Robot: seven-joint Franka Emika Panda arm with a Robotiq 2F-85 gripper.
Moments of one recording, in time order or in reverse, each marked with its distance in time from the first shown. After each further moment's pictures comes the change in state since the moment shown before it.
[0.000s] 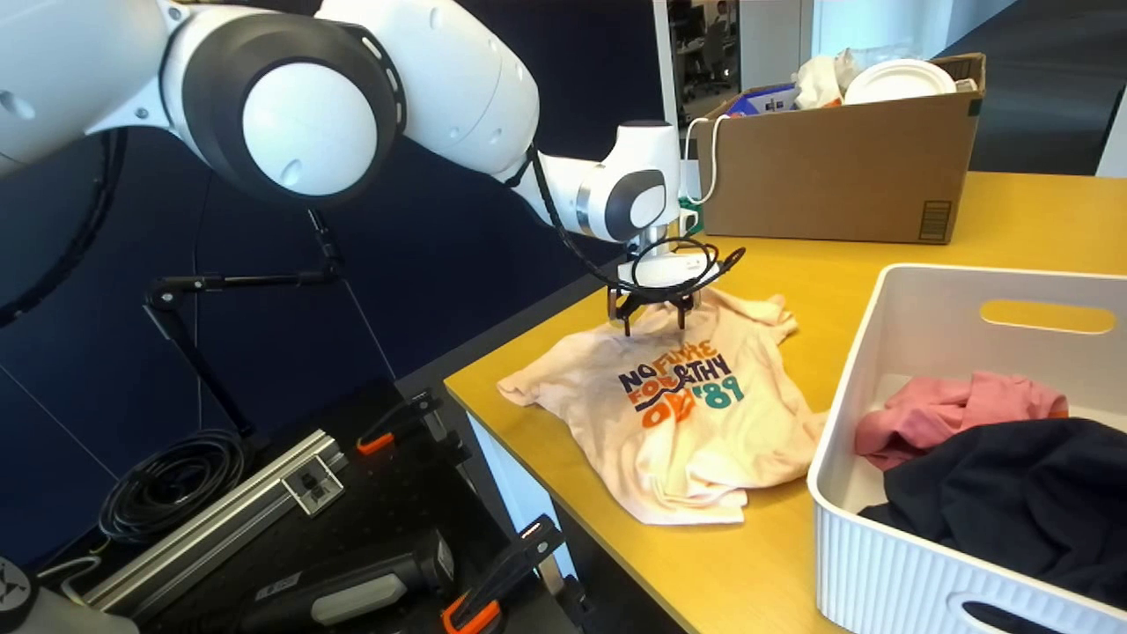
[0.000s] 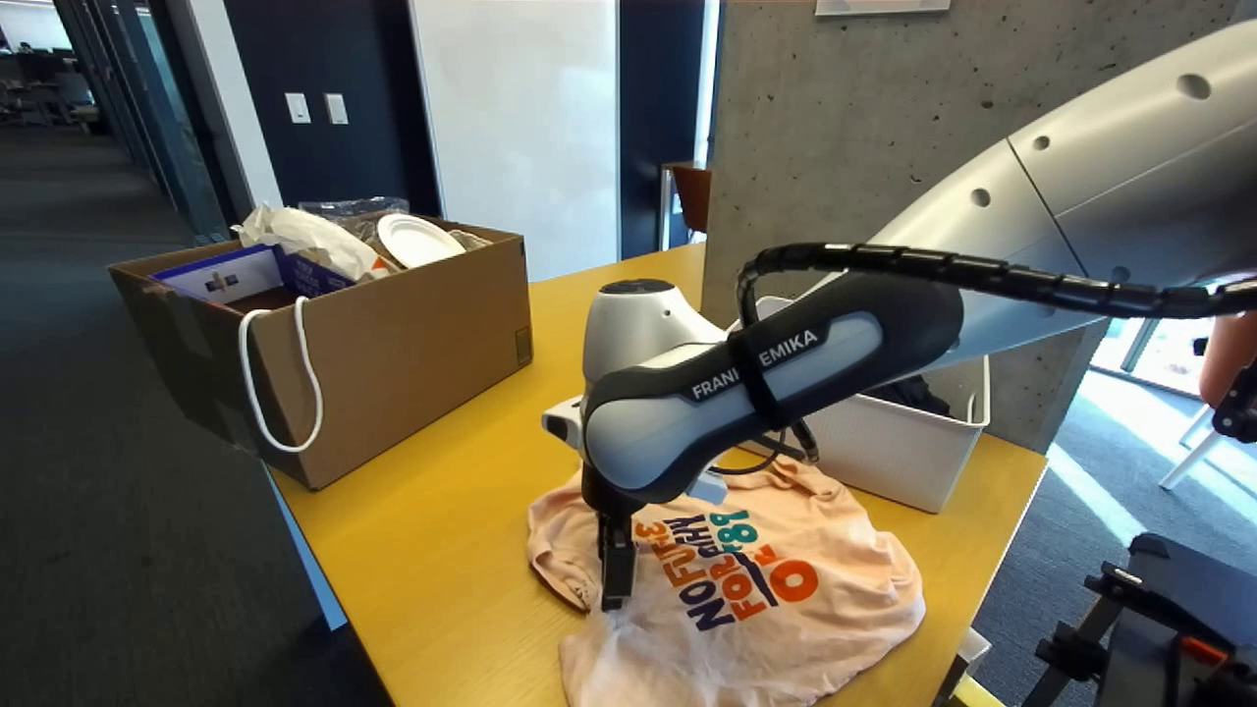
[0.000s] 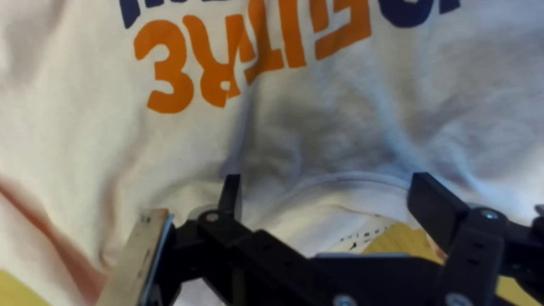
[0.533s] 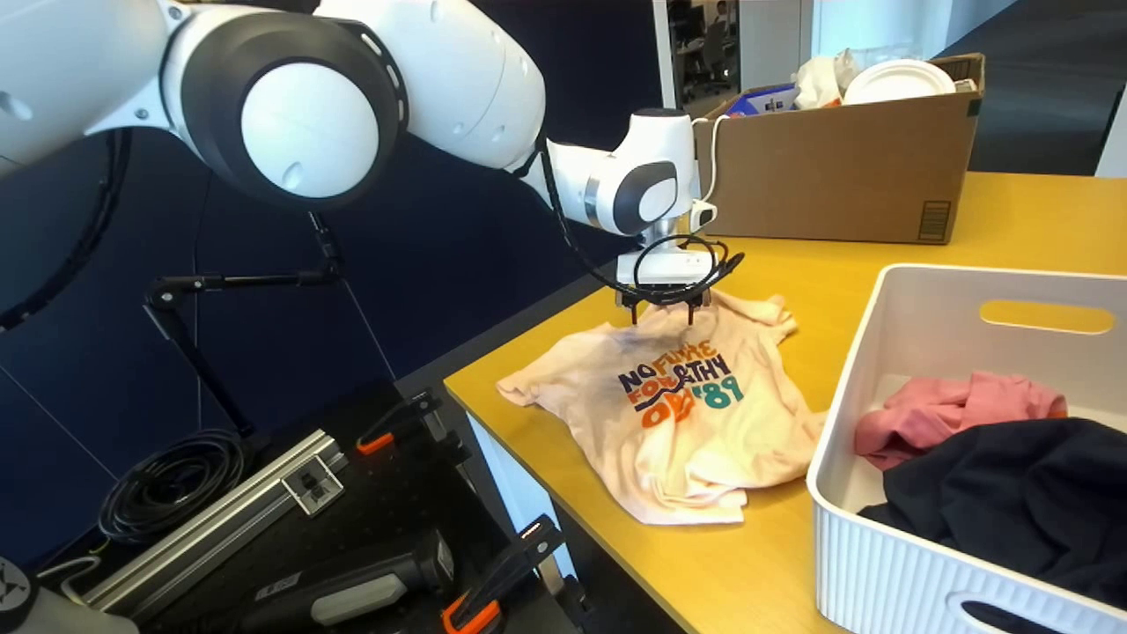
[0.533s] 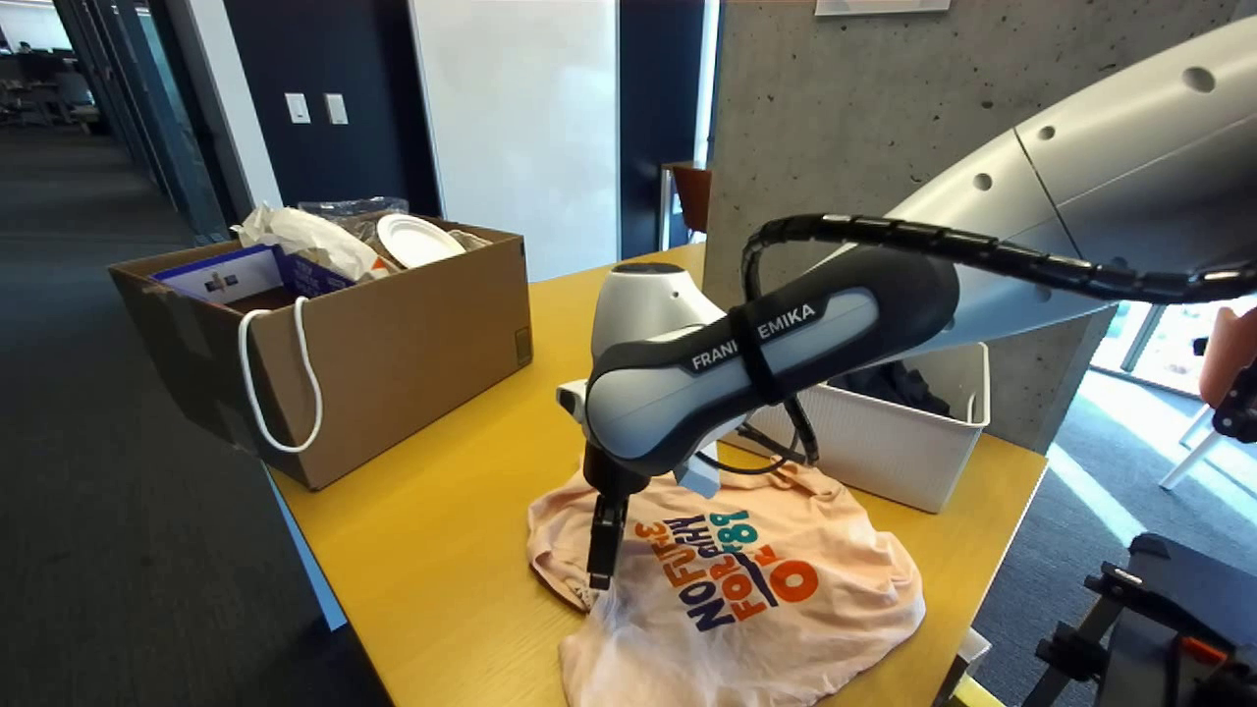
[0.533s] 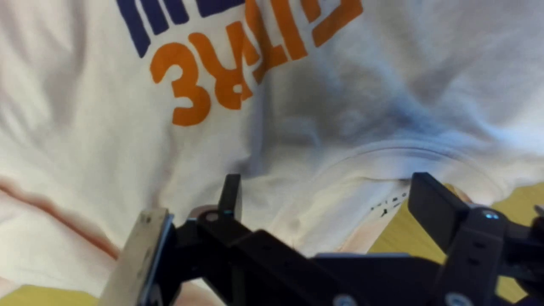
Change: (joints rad) arm -0.012 0.002 -0.005 0.029 0.051 -0.004 0.158
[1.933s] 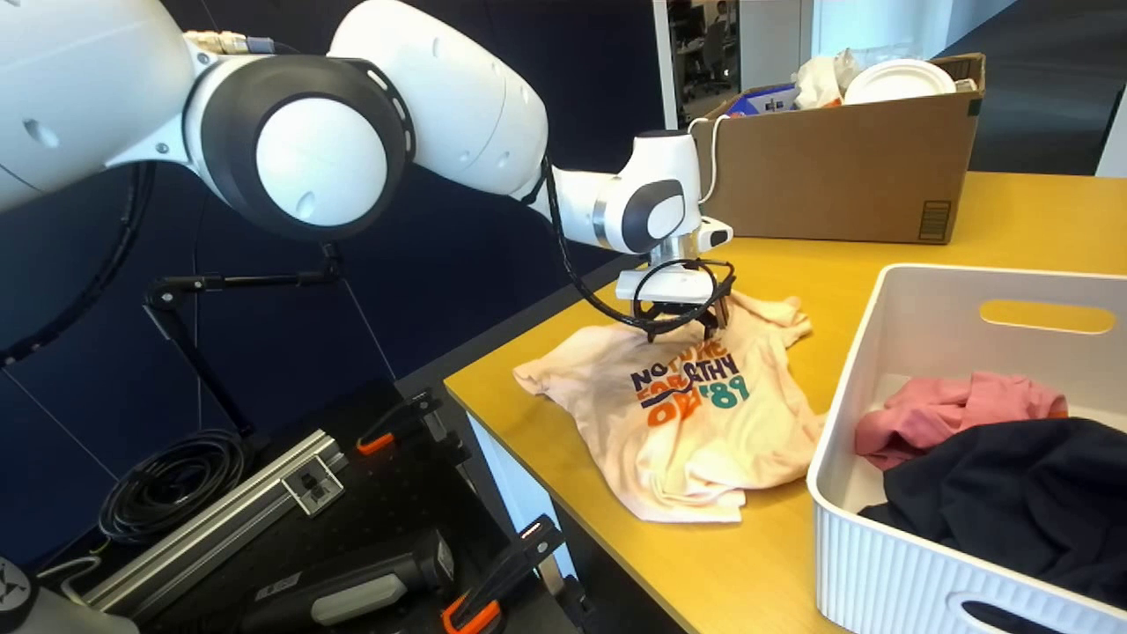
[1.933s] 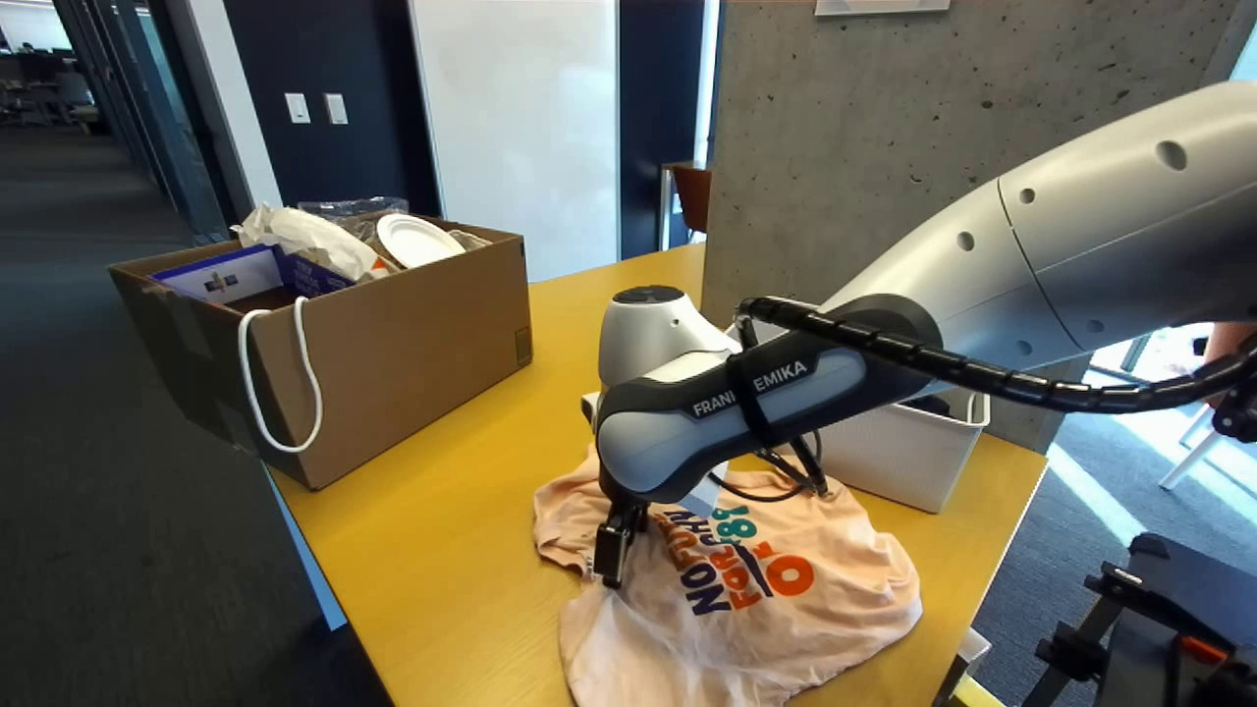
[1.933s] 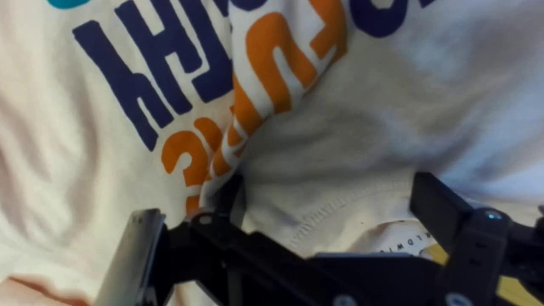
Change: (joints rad) arm 0.041 0.080 -0.102 0.098 0.003 -0.011 0.235
